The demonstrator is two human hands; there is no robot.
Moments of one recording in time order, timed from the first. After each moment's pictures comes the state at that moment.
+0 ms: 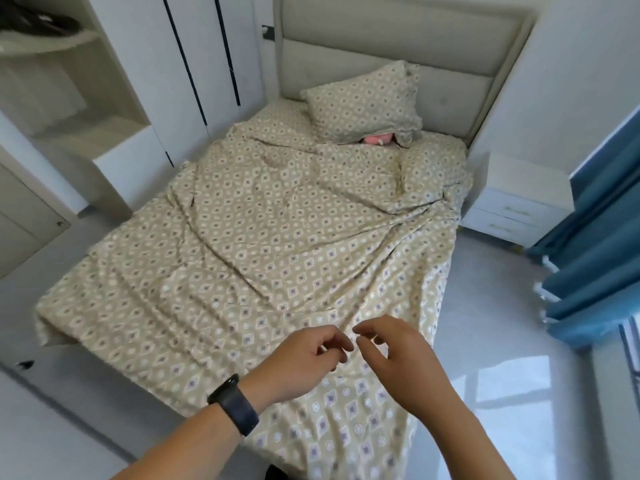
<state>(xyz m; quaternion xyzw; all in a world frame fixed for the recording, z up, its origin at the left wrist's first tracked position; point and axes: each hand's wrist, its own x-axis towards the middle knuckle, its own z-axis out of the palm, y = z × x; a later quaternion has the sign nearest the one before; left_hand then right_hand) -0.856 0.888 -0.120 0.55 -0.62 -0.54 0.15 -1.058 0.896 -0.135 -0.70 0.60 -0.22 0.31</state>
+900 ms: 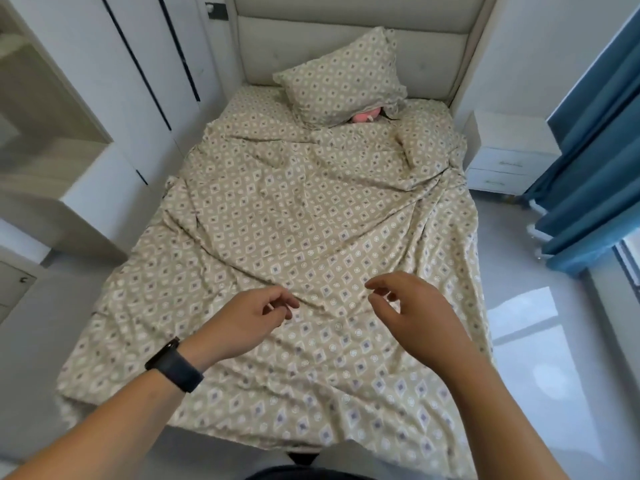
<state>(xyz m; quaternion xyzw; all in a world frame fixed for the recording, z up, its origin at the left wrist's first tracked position) -0.505 0.711 -0.111 0.52 -0.69 -0.49 0.07 -0.779 0.787 -0.114 -0.64 0.69 -0.23 0.23</state>
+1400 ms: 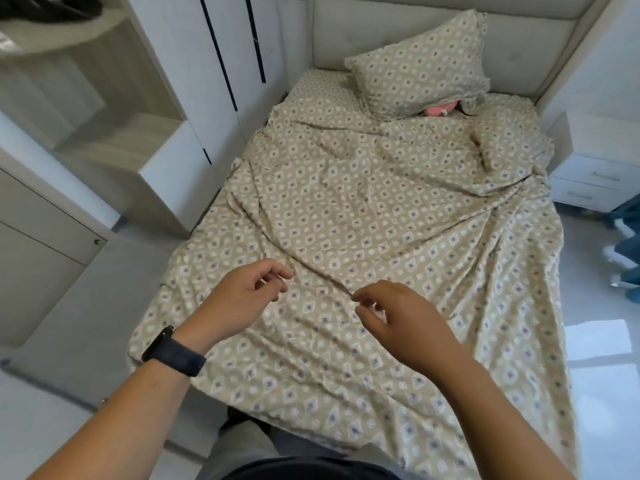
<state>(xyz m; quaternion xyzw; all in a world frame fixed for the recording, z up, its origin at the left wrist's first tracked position) -0.351 0.658 -0.117 0.60 -0.63 -0.45 0.18 -0.623 0.707 -0.140 -0.73 0.60 -0.17 0.26</state>
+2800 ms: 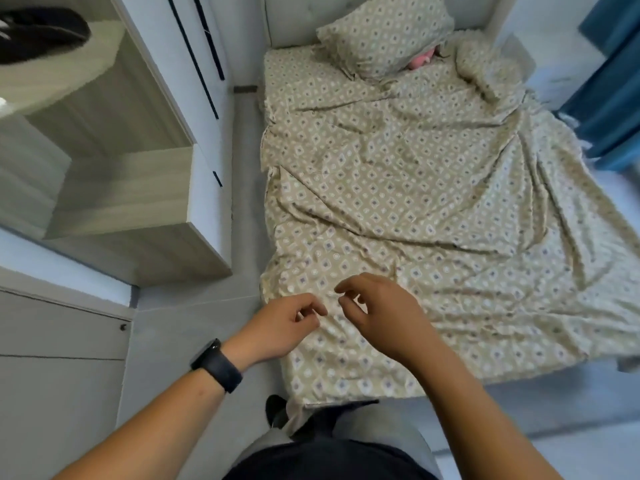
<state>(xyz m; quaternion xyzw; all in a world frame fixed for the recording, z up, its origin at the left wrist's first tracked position) 0.173 0.427 -0.186 0.39 -0.77 -0.51 -0.04 -0.011 0.534 -0.166 -0.58 0.75 -0.21 0.23</state>
